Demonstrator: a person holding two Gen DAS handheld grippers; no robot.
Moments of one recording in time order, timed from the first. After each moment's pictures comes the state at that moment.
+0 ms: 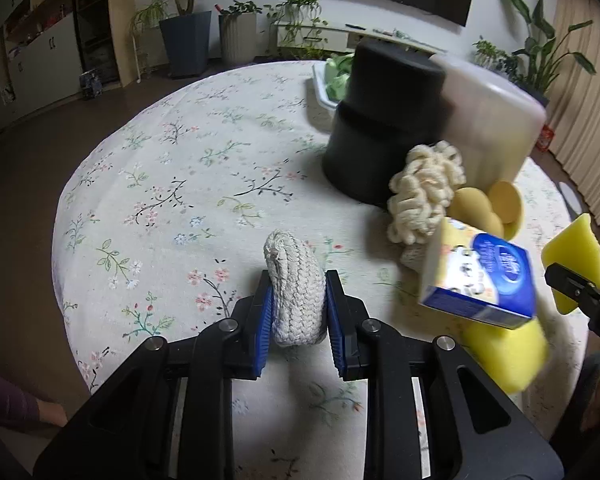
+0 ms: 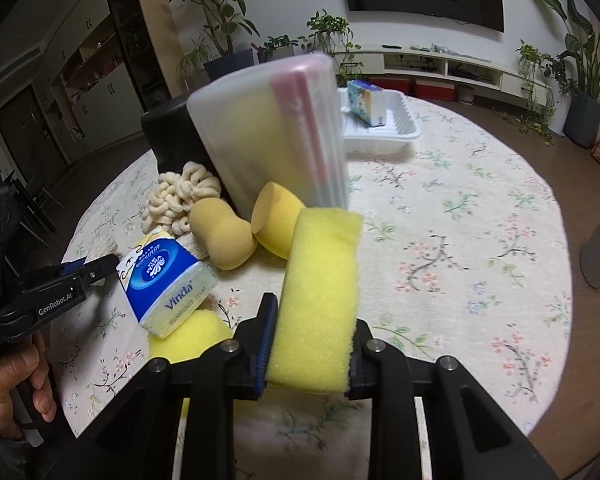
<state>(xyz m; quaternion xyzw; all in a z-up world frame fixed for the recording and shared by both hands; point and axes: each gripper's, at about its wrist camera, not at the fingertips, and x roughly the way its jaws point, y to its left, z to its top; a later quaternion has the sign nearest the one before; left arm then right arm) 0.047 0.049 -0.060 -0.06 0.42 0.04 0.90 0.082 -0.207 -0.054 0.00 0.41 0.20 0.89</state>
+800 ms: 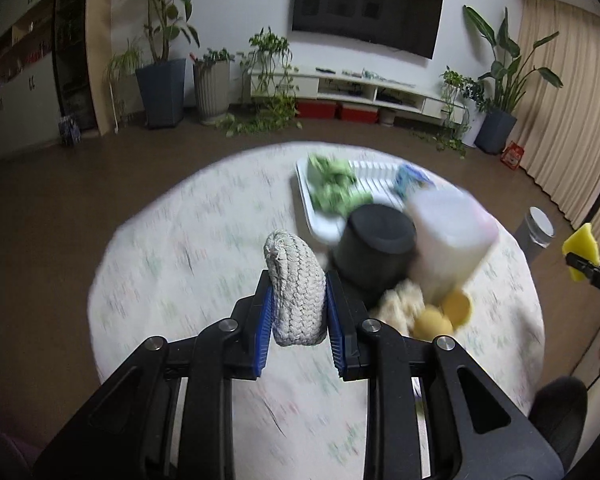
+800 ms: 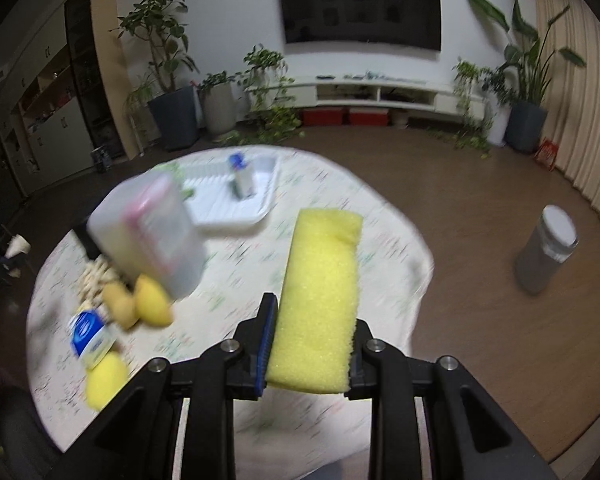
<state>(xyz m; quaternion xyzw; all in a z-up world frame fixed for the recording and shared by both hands) 0.090 0.089 0.058 -0.04 0.35 -0.01 0.94 0.113 -0.333 0.026 0.00 0.37 0.10 0.92</state>
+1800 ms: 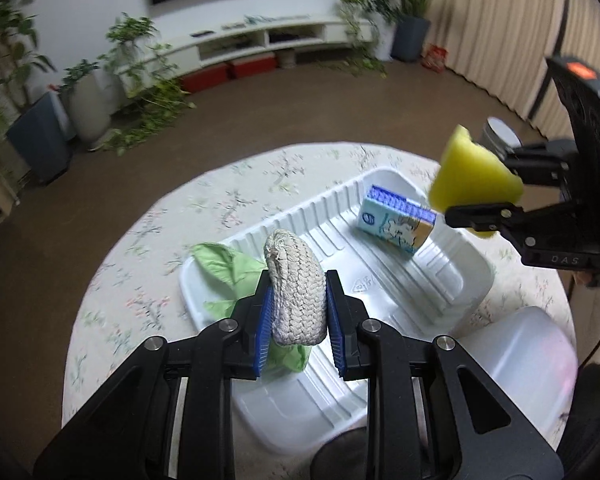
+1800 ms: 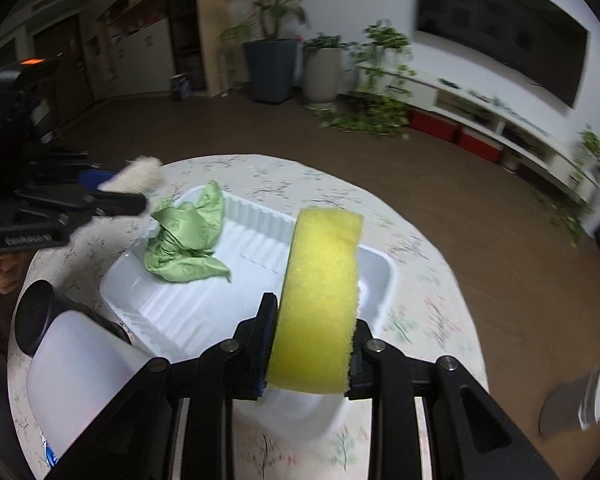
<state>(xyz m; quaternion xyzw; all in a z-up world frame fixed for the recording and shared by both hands) 0.355 0.006 0.022 0.10 0.44 -0.20 0.87 0.357 -0.188 0.023 -0.14 0.41 0.29 0.86</state>
